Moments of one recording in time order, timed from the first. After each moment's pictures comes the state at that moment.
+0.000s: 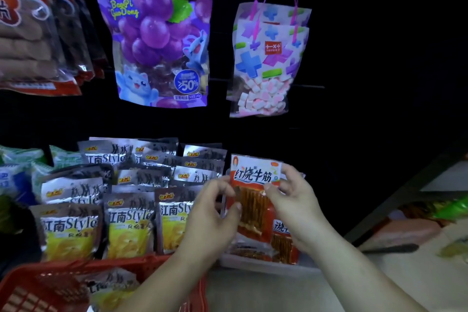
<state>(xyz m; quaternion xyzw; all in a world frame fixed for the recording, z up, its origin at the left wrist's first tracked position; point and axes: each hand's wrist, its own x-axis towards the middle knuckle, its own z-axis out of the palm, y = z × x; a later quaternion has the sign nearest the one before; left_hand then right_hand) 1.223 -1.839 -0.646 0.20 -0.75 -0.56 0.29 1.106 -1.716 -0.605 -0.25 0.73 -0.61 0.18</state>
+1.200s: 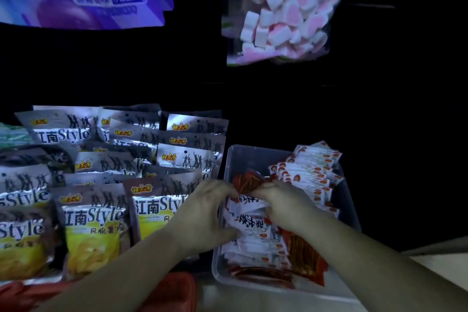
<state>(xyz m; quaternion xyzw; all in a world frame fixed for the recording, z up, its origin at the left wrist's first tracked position) 1.139 -1.938 -0.813 0.09 -0.94 -0.30 0.11 0.965 -1.782 -0.800 -0.51 0.84 0.02 0.19</state>
